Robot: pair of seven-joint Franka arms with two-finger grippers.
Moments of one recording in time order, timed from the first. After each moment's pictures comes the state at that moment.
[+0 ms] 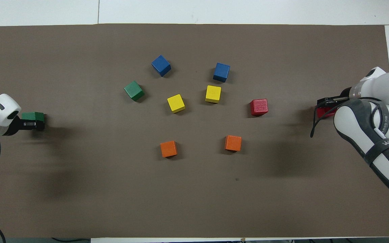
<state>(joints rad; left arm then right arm) 0.26 0.19 -0.02 -2.18 -0.03 2.43 0.31 -0.24 0.29 0.09 -2.03 0.01 2.37 -0.20</state>
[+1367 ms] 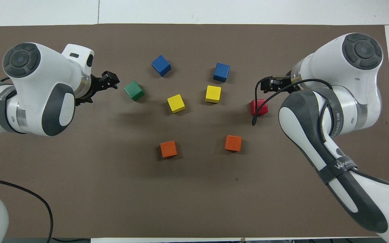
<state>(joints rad) -0.22 0.25 -0.04 -1.82 -0.03 2.16 -0.71 0.10 0.24 0.11 -1.79 0.01 2.09 0.34</state>
